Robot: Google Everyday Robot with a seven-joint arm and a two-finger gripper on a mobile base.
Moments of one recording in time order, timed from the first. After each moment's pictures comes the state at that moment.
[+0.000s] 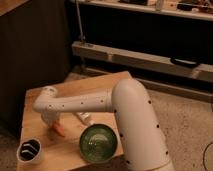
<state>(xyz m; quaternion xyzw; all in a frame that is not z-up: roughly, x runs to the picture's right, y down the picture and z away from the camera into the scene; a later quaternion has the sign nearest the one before) -0.316 0.185 0.848 -0.04 -0.31 -0.84 0.44</state>
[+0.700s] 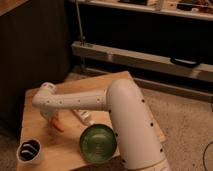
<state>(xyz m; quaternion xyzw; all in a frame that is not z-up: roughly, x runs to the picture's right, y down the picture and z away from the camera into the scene) -0.334 0.159 0.867 -0.03 -0.30 -0.85 0.43</state>
